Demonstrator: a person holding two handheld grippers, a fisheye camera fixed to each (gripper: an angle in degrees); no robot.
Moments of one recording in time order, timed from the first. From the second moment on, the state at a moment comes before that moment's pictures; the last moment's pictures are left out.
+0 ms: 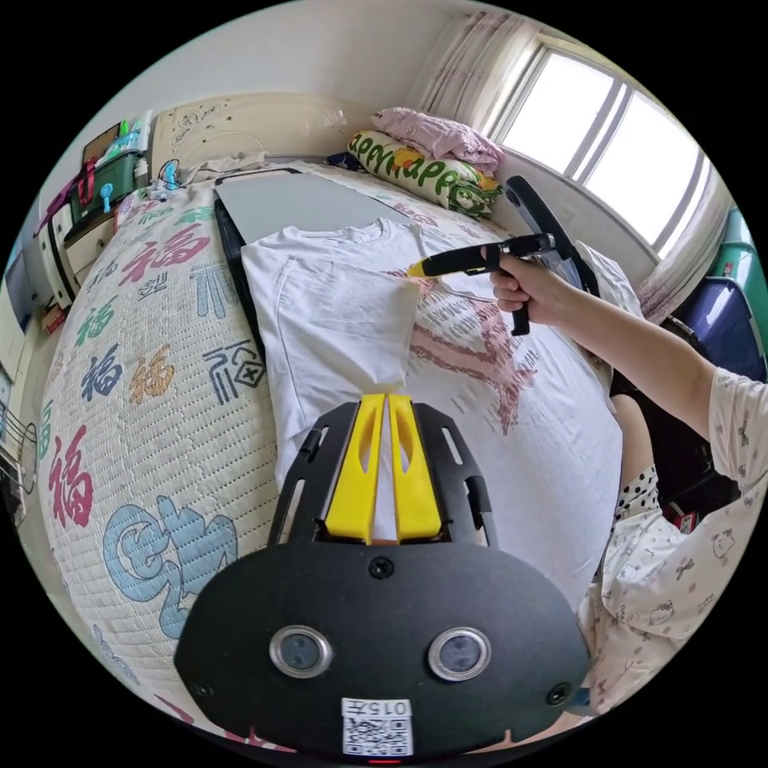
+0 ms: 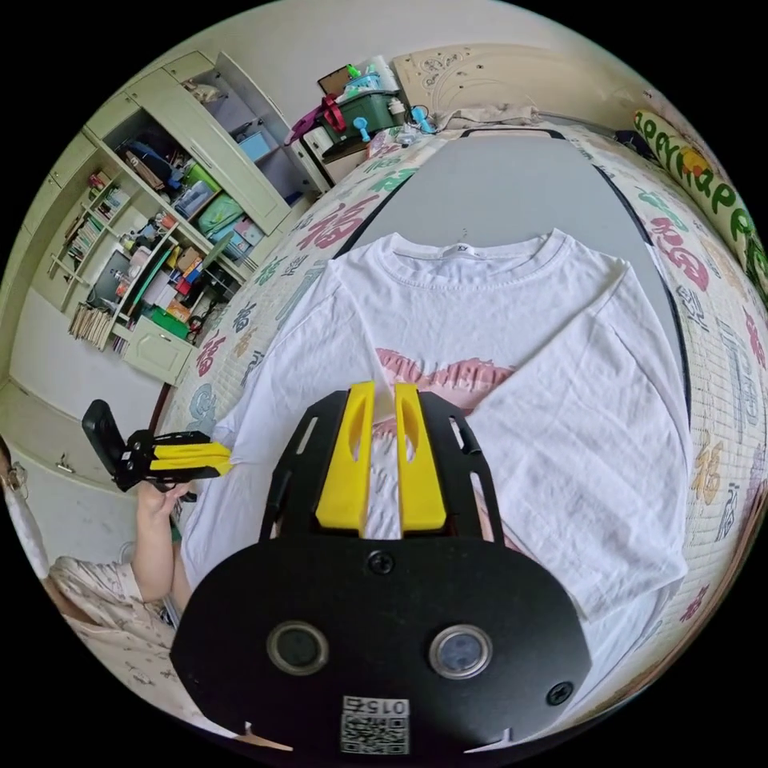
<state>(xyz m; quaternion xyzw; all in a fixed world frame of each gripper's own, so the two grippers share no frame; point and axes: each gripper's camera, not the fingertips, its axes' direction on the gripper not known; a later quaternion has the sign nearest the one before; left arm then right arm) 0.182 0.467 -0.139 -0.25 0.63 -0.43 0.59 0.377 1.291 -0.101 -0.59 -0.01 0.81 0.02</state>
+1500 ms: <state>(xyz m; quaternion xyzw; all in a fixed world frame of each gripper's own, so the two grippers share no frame) 0.243 0.521 -0.136 -0.25 0.62 -0.39 0.64 0.435 1.323 0.149 -0.61 -0.02 0.79 -0.01</state>
